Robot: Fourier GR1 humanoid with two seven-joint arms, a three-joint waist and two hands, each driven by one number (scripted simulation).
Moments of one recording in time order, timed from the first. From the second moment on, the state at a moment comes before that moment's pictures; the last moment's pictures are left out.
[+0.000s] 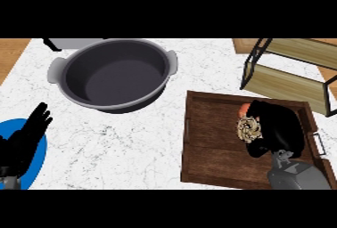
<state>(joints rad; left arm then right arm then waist) 0.04 0.42 0.06 -1.44 0.21 0.02 0.08 -0.17 -0.19 0.19 -1.72 1.15 0.29 0.58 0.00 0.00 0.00</state>
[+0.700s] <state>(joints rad) 0.04 0.40 0.08 -1.41 0.19 0.01 0.07 -0.23 -0.25 -0.23 -2.15 0.60 0.55 0.56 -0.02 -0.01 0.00</state>
